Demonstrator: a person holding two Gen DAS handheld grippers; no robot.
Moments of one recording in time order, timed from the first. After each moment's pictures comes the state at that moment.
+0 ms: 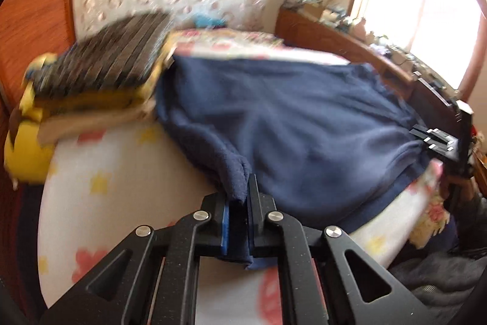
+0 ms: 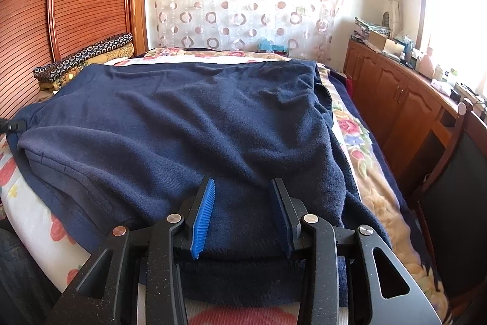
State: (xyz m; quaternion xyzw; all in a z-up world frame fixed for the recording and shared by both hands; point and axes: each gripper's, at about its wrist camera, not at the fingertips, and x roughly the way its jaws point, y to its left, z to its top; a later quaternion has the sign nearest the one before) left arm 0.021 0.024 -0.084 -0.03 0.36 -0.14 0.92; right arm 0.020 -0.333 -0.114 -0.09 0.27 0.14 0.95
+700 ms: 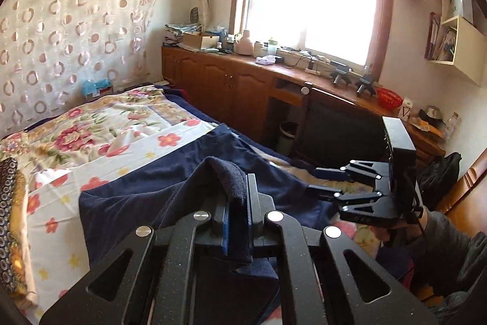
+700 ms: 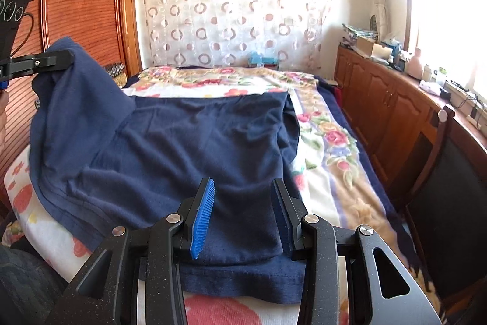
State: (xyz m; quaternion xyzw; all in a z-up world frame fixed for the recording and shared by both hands) left arm 0.084 -0.179 0.030 0.04 0.27 -0.37 0.89; right arm 0.007 -0.365 -0.061 -0.06 0.24 0.13 0.96
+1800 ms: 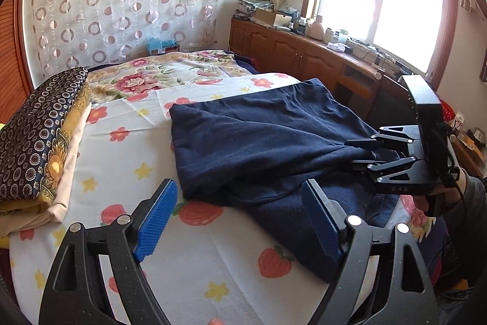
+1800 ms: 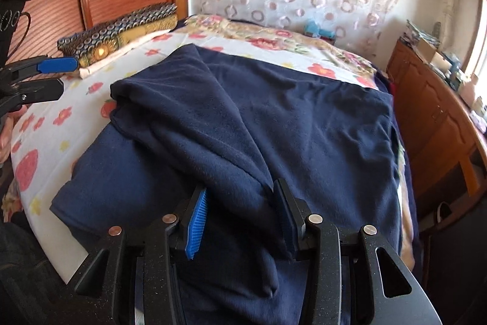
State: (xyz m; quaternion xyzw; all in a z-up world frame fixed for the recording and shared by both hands) left arm 0.082 -0.070 -0.050 0.01 0.33 -0.22 0.92; right arm 0.077 -0.268 -0.077 -0.16 0.34 0.22 0.90
